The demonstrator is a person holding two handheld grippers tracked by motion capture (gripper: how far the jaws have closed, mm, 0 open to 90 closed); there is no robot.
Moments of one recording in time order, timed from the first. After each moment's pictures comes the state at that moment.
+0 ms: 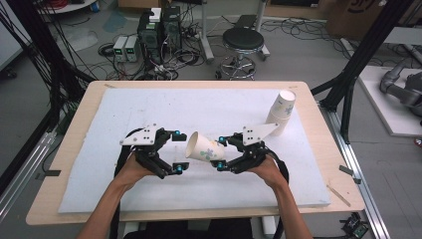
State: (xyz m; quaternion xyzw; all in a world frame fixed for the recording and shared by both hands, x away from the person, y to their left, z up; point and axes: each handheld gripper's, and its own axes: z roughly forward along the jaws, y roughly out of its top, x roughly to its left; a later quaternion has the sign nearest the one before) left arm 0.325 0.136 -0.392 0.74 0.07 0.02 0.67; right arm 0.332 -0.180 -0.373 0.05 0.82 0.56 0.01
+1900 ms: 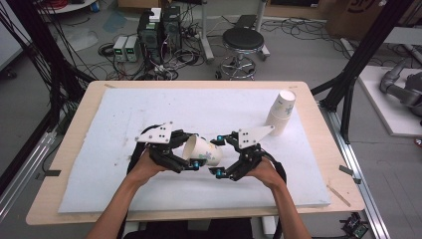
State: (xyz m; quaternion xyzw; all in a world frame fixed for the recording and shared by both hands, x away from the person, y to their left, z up) left arm 0.329 0.104 -0.380 0.74 0.03 0.00 0.67; right arm 0.328 -0.170 -0.376 0.04 0.82 0.57 0.01
